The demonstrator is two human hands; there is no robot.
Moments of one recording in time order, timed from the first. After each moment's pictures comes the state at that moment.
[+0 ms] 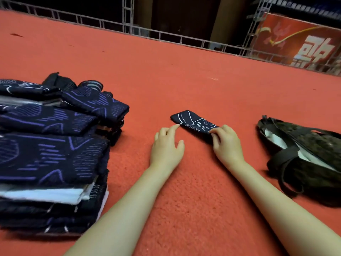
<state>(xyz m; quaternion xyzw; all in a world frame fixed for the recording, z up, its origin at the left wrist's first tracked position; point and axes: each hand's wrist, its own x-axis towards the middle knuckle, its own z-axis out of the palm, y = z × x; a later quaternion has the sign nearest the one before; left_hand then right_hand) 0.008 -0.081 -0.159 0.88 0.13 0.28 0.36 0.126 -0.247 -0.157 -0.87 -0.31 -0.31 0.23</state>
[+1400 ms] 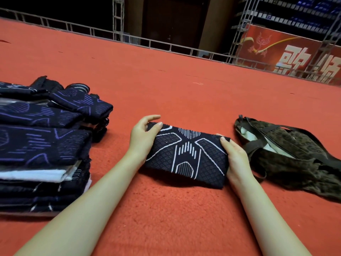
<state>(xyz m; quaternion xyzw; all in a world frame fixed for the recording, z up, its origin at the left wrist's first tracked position) -0.013 -0.086 -0.132 0.64 0.07 0.32 0.69 0.037 -0.318 -0.129 -0.61 -0.08 0.02 0.78</state>
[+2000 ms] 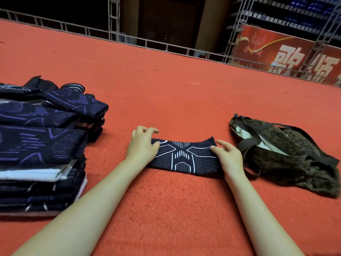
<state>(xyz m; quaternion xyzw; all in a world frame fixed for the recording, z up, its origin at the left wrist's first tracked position) -0.010 -0.089 -0.154 0.91 0.13 0.24 0.31 0.048 -0.323 -0.142 -0.78 -0.03 -0.08 0.62</state>
